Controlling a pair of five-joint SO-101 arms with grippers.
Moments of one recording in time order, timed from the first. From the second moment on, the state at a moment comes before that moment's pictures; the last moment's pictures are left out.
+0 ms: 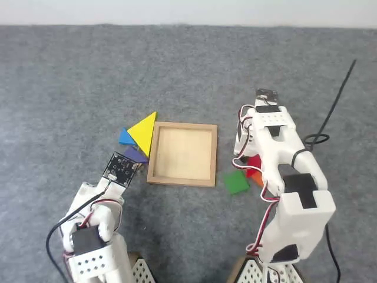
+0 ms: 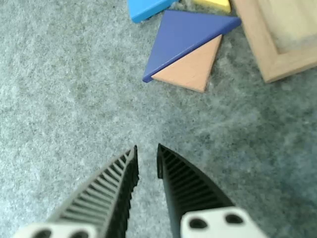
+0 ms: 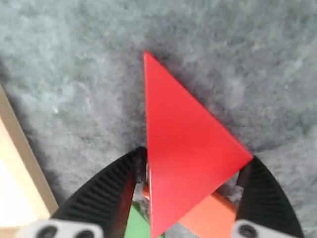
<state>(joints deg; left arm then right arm) -22.9 -103.3 97.1 74.3 -36.0 -9.3 17.7 17.7 65.1 -16.7</state>
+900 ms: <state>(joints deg) -22.9 -103.3 97.1 74.3 -36.0 -9.3 18.5 15.5 65.8 -6.0</state>
